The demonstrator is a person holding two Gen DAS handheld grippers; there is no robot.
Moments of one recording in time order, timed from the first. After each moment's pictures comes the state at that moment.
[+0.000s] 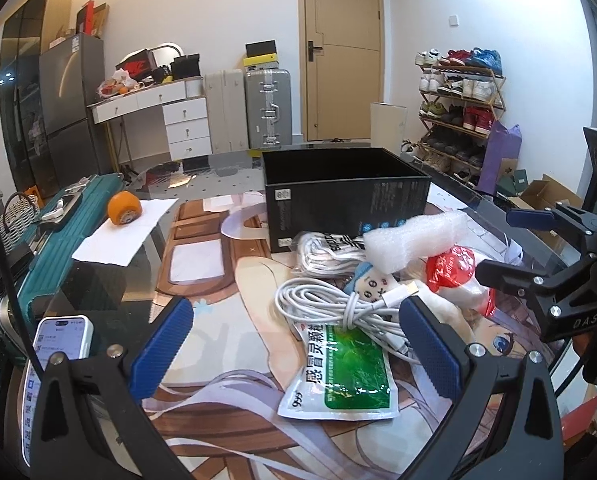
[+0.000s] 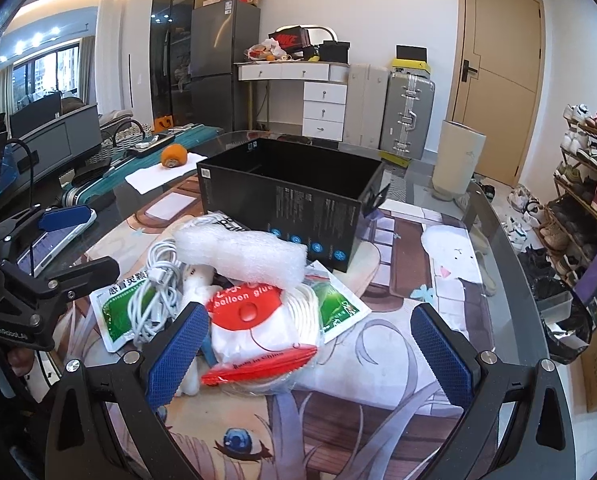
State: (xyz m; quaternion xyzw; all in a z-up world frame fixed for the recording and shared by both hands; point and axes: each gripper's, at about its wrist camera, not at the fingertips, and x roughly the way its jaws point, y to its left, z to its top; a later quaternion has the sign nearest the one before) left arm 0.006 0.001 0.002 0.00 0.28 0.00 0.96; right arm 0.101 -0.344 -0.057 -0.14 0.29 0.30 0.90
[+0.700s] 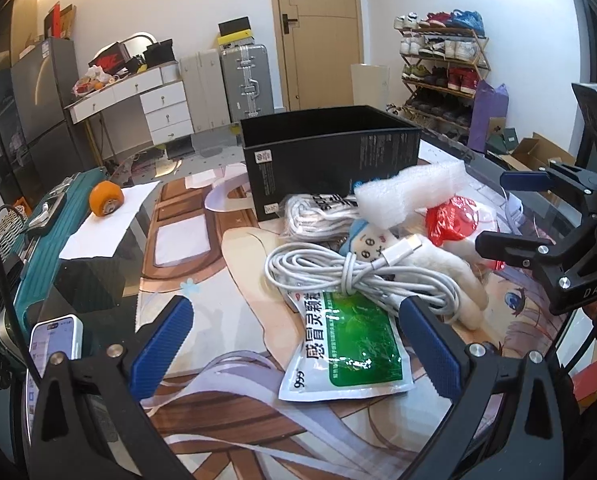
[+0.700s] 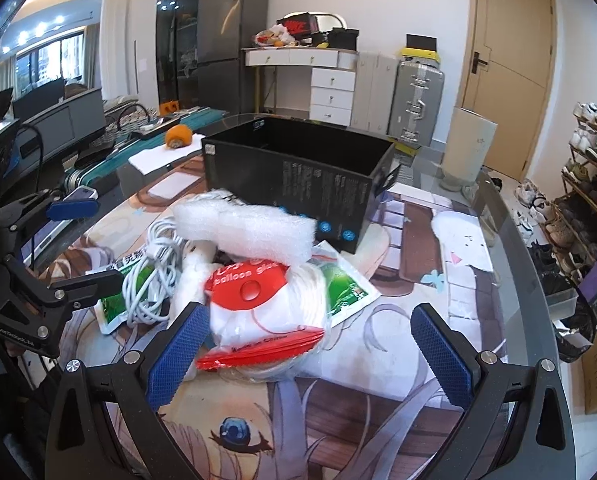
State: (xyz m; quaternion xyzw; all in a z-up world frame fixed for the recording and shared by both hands) left arm 0.012 -0.006 -0.011 0.04 0.33 -0.03 0.94; right arm 0.104 -0.337 -0.068 -0.16 0.31 0.31 0.89
